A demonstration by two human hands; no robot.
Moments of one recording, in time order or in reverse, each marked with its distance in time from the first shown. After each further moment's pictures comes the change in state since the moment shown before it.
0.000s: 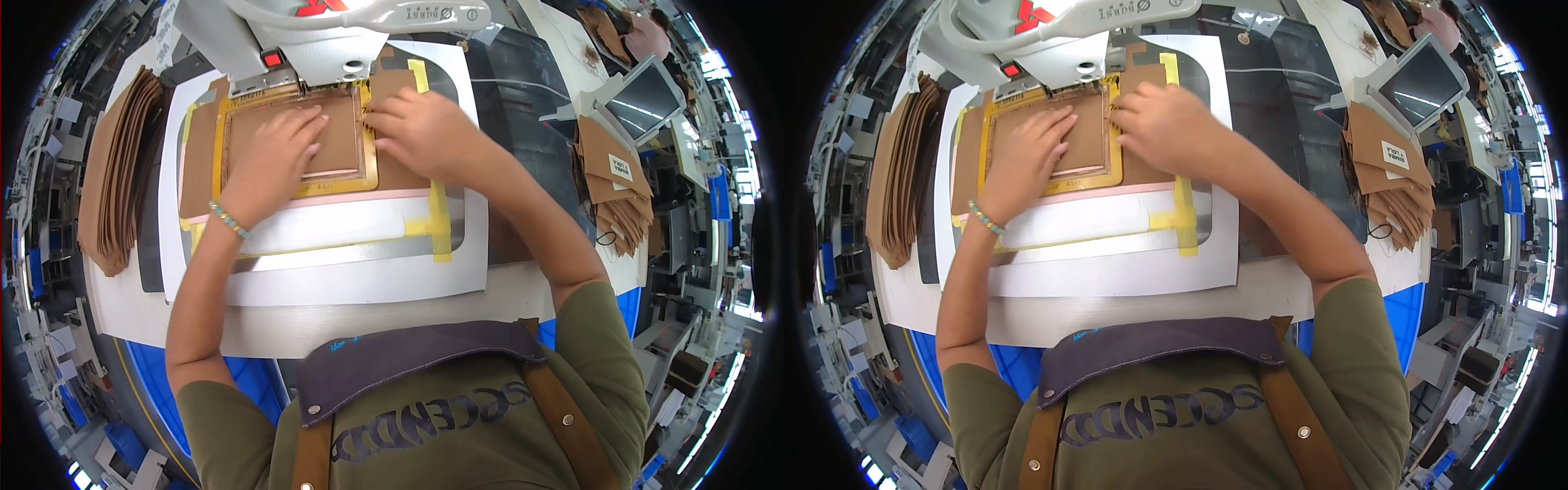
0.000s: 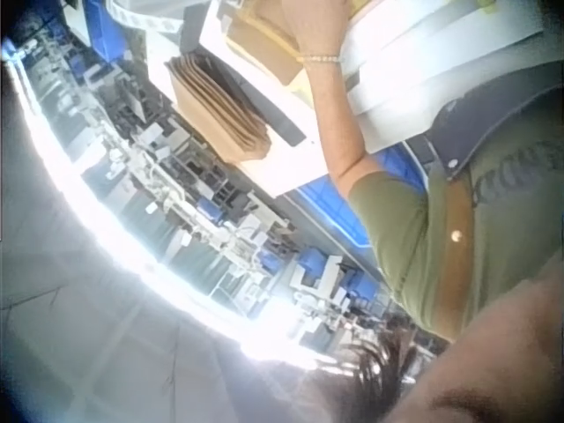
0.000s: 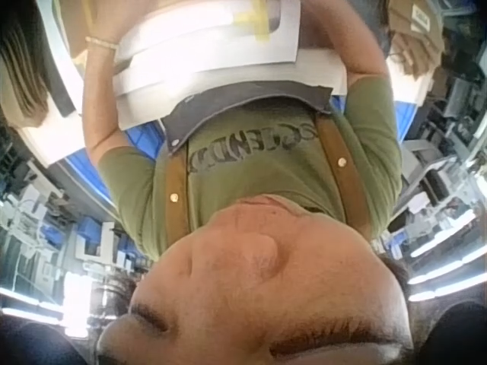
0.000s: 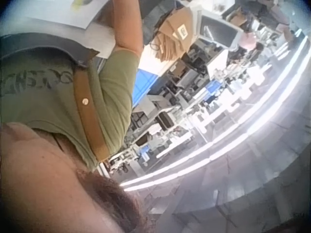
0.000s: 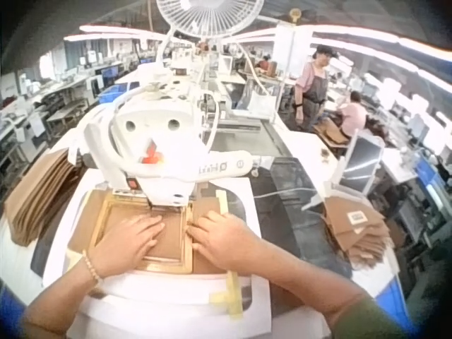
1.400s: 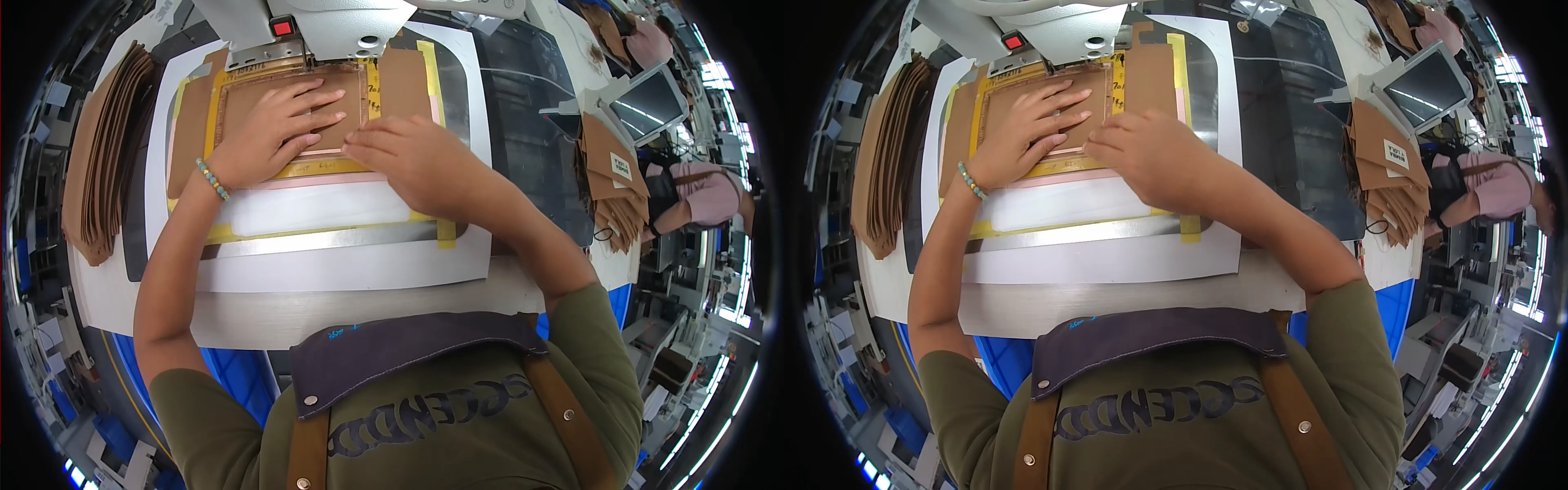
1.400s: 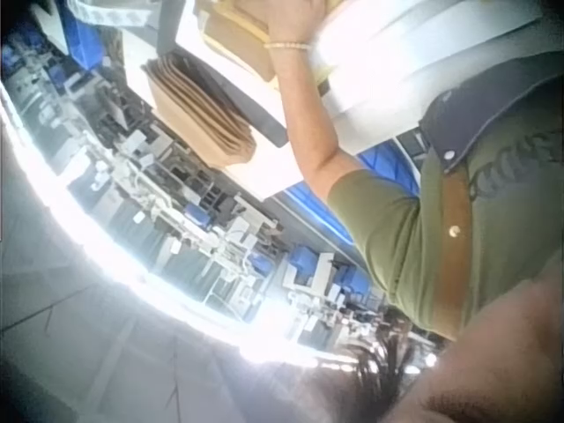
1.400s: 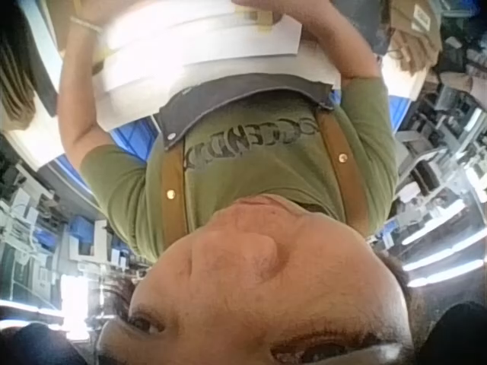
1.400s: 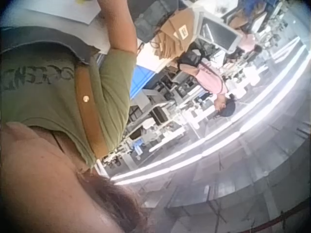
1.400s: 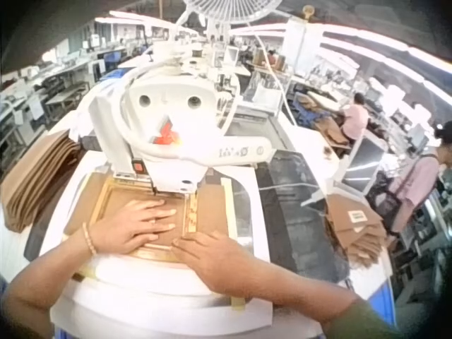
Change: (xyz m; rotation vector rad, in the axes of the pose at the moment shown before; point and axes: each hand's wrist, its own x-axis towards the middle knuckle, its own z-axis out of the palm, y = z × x) left_hand 0.002 -0.039 0.007 -0.227 -0.131 0.229; right_hand -0.009 -0.050 -0.007 0.171 -0.062 -0.063
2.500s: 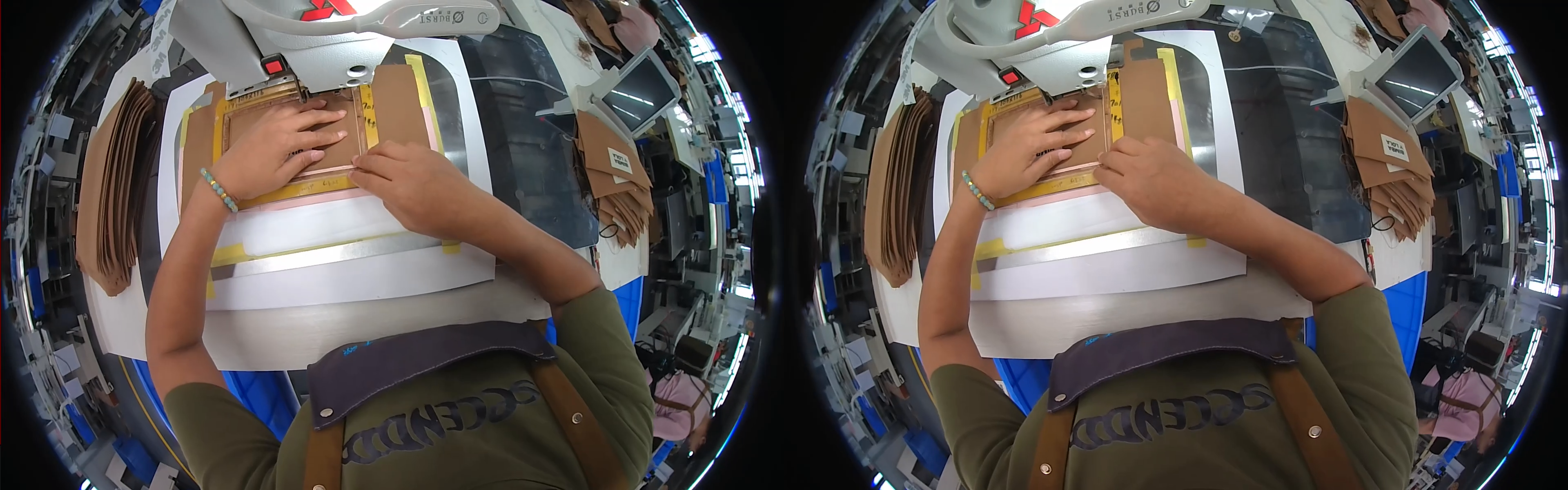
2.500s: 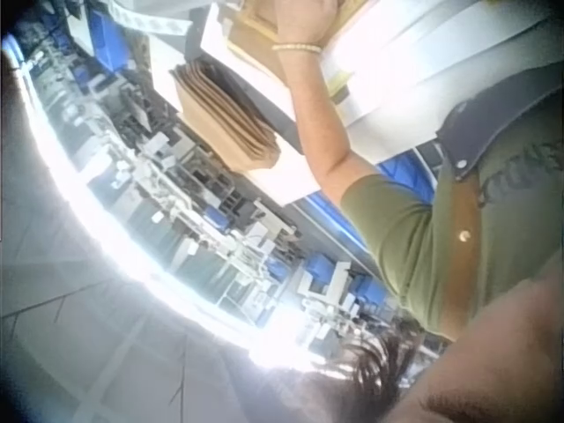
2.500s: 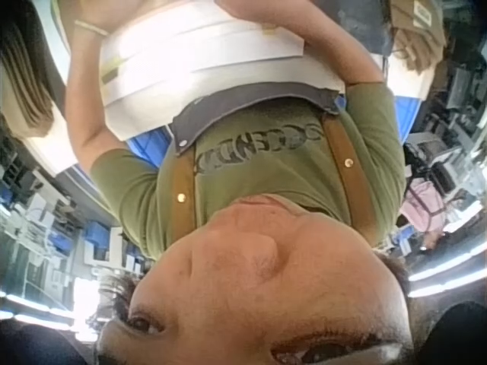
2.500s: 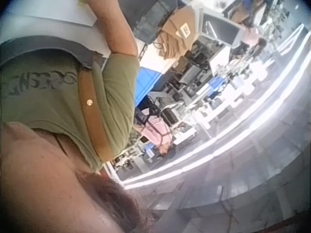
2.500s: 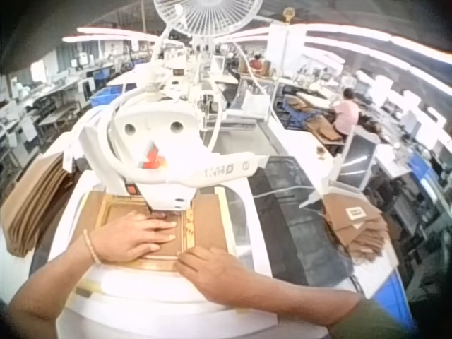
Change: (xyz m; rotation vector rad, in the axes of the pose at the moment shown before) left_hand 0.016 0.001 -0.033 0.010 -0.093 -0.013; right_hand 0.008 -0.011 0.011 0.043 0.088 0.037
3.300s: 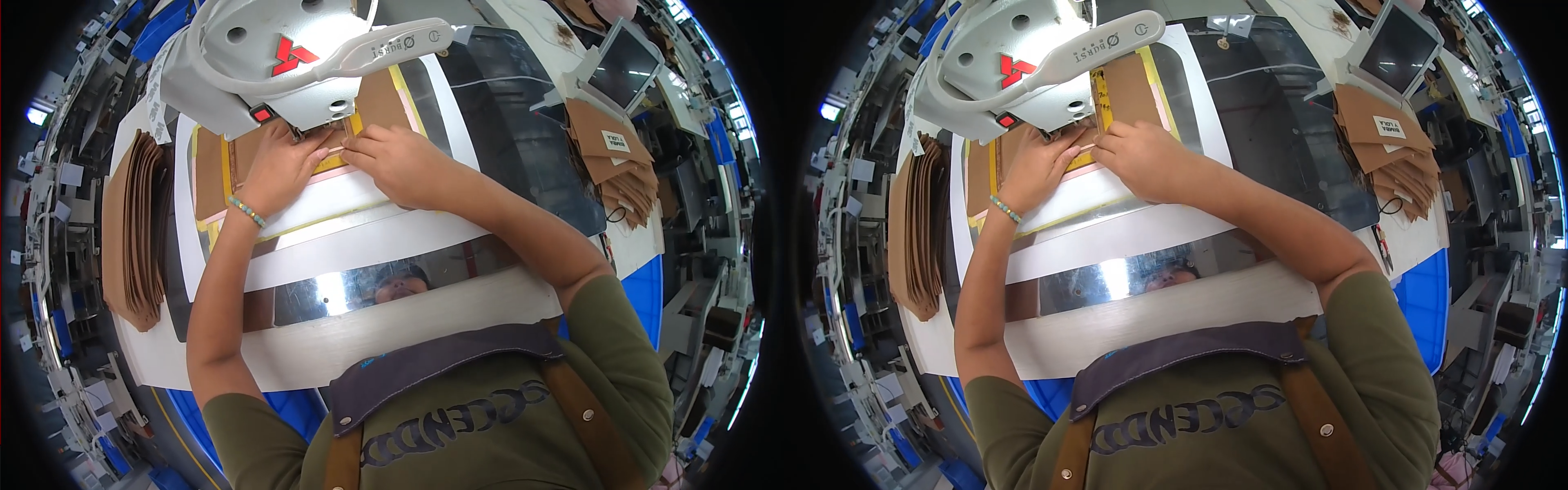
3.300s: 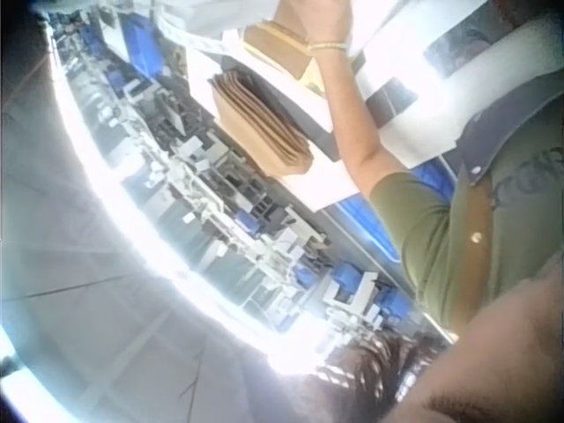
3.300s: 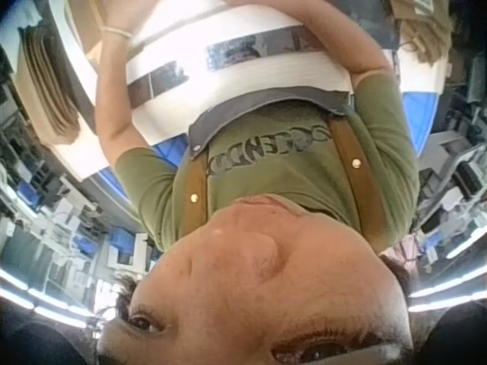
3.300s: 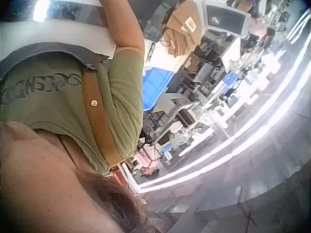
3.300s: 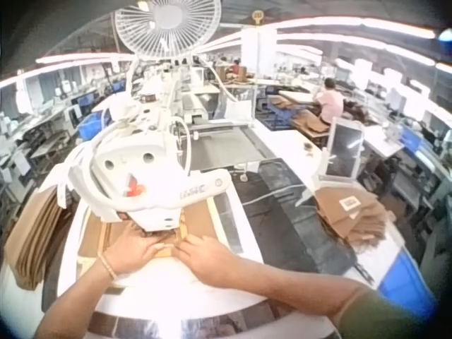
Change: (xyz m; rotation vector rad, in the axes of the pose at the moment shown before) left_hand 0.024 -0.022 0.023 0.128 0.191 -0.144; right_hand 0.021 0.041 0.013 -0.154 0.070 0.058
